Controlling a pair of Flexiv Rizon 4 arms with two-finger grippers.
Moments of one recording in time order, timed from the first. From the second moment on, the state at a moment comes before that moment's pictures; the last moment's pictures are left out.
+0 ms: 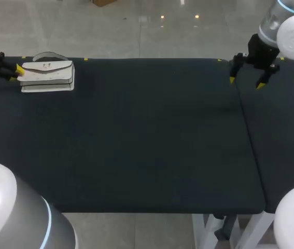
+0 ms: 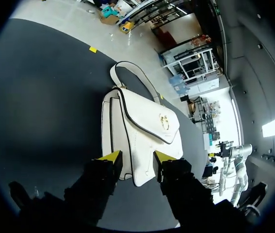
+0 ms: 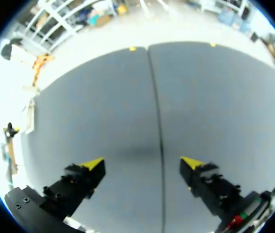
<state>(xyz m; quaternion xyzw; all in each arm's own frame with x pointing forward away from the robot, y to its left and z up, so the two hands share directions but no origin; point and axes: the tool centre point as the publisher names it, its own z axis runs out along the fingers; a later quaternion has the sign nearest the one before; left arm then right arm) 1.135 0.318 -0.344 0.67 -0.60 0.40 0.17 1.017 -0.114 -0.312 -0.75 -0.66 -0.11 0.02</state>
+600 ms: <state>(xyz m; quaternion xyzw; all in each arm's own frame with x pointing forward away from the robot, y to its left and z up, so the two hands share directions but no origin) 1.052 0.298 -0.266 0.68 -0.66 0.21 0.24 1.016 -0.114 -0.311 -0.75 -0.65 -0.11 0.02</state>
